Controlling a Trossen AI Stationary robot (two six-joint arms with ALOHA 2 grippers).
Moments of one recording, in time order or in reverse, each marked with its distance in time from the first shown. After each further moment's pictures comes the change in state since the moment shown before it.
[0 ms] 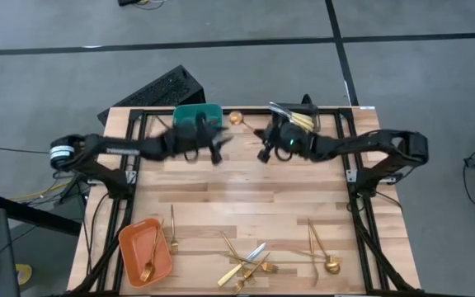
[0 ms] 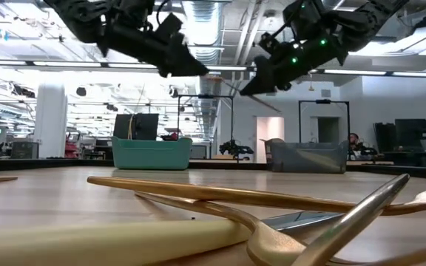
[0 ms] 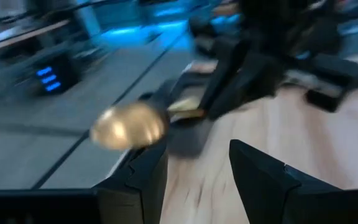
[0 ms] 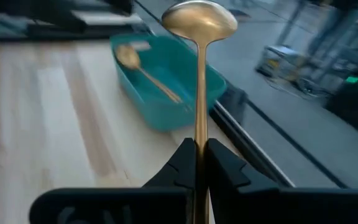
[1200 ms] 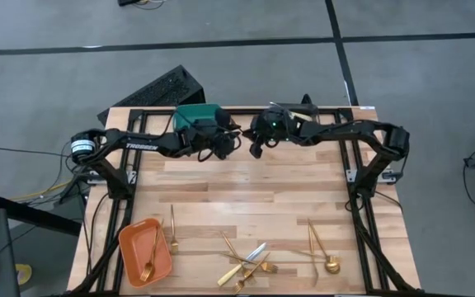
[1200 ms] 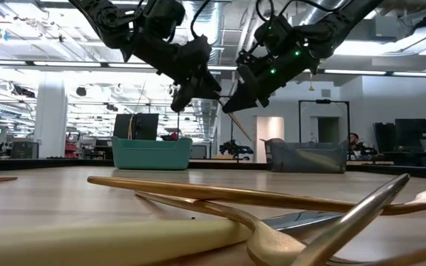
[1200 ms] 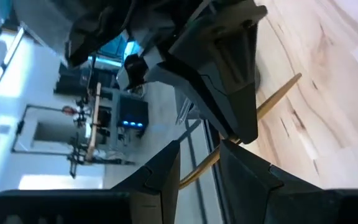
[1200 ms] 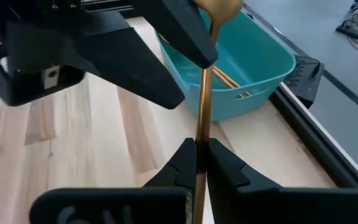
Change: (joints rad) left arm -0.038 0.208 0.172 -0.075 -0.213 0.961; right arm -0.095 0.203 0.229 -0.209 -0.322 0.054
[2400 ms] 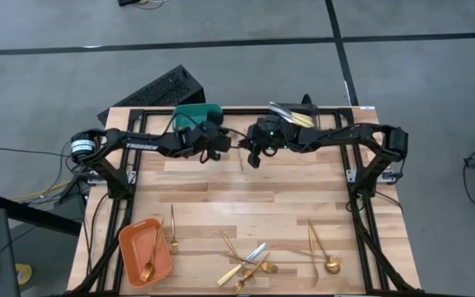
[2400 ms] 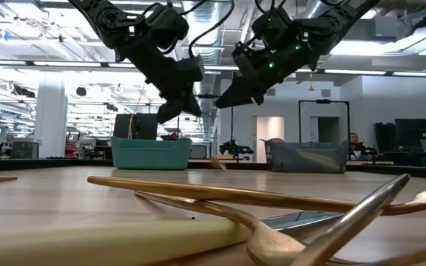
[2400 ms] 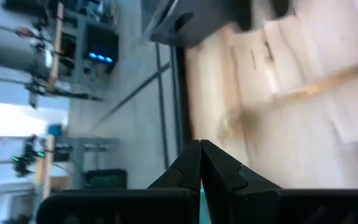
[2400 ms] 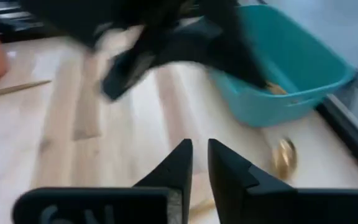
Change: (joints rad) left arm -0.002 0.001 -0.003 -0.231 -0.184 -0.224; right arm 0.073 0.000 -0.001 0.026 -0.004 0.027
